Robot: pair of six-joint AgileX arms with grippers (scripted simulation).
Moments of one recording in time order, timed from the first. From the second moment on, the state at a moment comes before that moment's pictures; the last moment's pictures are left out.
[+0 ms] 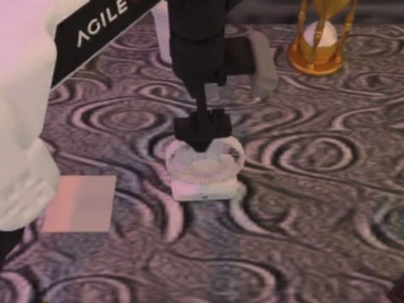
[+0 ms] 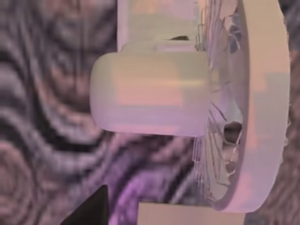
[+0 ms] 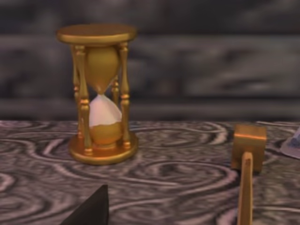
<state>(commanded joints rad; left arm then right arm) -0.68 2.26 2.31 -1.62 0.00 0.84 0.00 0.00 0.00 0.00 0.00 0.00</state>
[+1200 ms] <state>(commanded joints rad) -0.68 2.21 2.03 -1.39 0.00 0.85 0.00 0.00 0.00 0.00 0.00 0.00</state>
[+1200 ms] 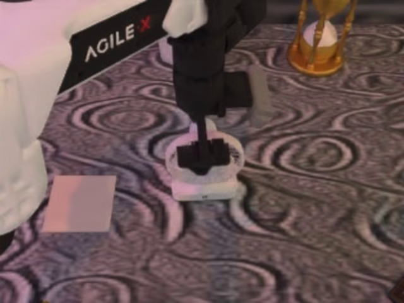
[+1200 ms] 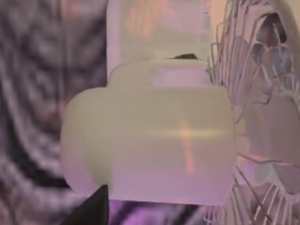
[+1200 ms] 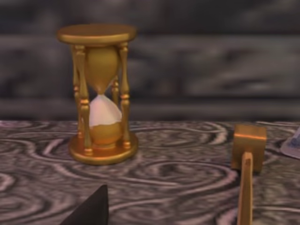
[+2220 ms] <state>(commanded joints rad) -0.68 2.21 2.03 -1.39 0.00 0.85 0.00 0.00 0.00 0.00 0.00 0.00</state>
